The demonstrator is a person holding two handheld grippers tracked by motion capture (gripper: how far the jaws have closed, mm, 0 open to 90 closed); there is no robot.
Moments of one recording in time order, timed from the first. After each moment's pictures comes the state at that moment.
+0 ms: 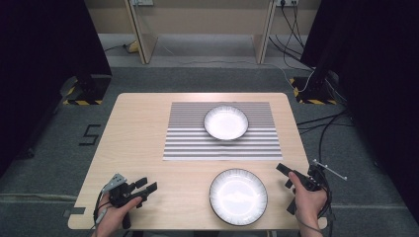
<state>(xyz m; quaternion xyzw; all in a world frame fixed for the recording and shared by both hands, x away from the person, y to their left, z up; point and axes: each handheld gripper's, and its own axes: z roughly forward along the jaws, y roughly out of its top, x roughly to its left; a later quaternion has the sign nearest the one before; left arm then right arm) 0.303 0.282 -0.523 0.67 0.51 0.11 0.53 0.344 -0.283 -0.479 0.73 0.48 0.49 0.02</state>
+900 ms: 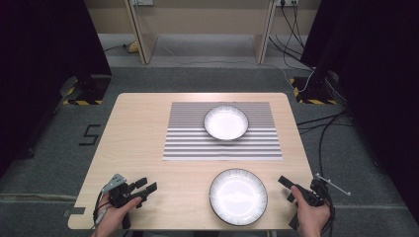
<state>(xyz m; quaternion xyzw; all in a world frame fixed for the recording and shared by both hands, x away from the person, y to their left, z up) 0.302 0.282 -0.523 0.67 0.51 0.12 0.53 0.308 -0.288 -0.496 0.73 0.48 0.48 0.02</state>
